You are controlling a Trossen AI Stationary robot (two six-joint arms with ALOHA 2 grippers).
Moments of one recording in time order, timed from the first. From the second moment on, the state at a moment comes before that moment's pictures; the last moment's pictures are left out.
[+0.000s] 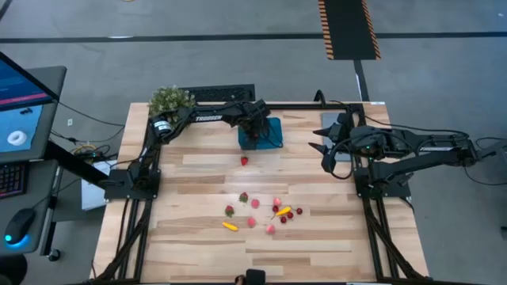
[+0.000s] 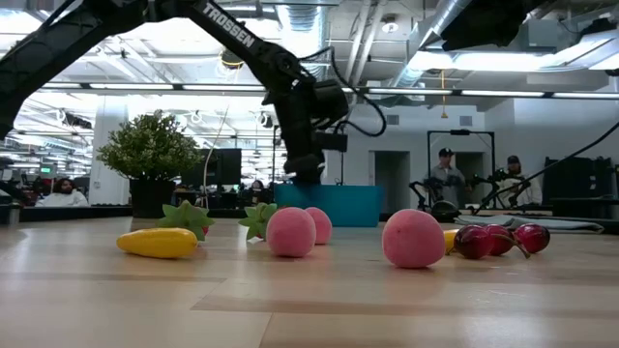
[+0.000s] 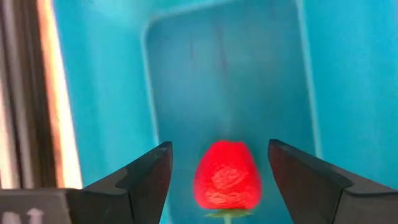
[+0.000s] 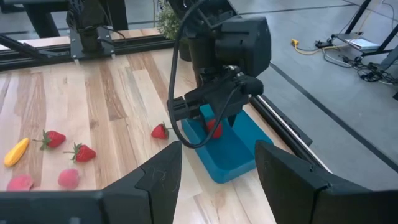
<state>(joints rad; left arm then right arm) 0.44 2.20 1.74 -0.70 -0.01 0.53 0.03 0.78 0.84 -0.55 0.42 0.08</state>
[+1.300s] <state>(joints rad) 0.15 2.06 2.34 -1.56 0.07 0.19 0.03 0.78 0.84 -0.55 0.42 0.07</state>
